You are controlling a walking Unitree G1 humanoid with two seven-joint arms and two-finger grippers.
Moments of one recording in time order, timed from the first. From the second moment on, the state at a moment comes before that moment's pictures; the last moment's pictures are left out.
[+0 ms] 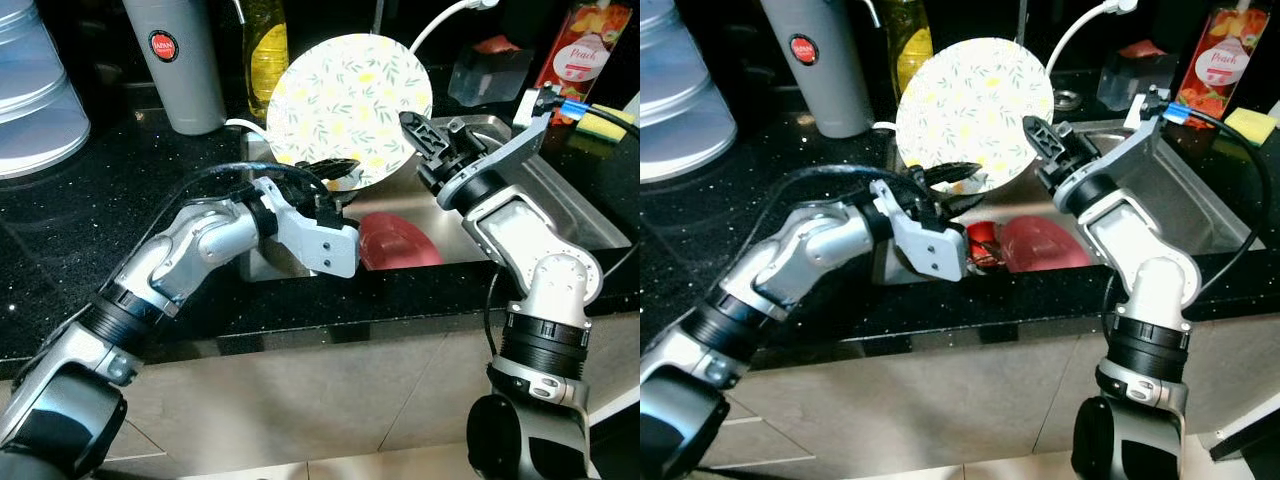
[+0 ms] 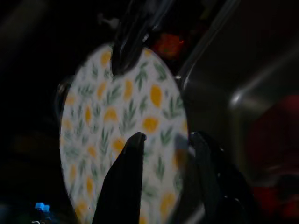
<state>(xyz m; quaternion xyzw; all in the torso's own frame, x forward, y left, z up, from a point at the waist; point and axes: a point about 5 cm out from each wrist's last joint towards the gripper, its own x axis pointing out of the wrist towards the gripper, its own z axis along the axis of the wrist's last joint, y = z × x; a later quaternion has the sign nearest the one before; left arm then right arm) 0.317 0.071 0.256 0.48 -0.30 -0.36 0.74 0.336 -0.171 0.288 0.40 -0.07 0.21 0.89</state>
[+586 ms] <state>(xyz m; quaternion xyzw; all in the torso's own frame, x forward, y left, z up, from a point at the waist) 0.324 0.082 0.242 0.07 -0.01 -0.42 0.91 0.366 -0.162 0.215 -0.04 0.05 0.10 0.99</state>
